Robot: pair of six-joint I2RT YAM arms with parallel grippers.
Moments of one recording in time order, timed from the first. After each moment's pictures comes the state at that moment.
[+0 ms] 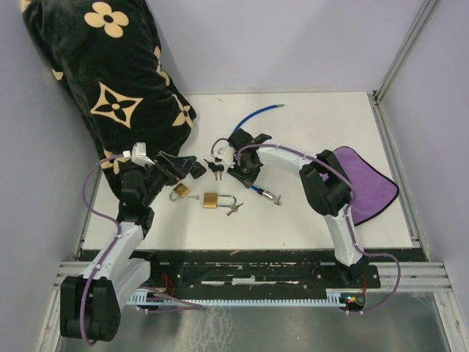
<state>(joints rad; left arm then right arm) -0.08 0.90 0.36 0.47 0.37 -0.83 0.71 2.18 1.69 -0.78 -0.12 -0.40</state>
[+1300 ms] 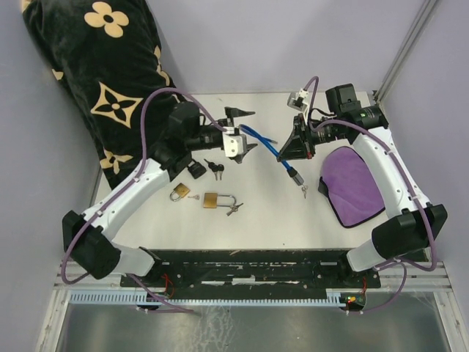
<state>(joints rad) -0.58 1.35 1.24 0.02 0.74 0.89 0.25 1.52 1.63 -1.08 -1.11 -0.46</state>
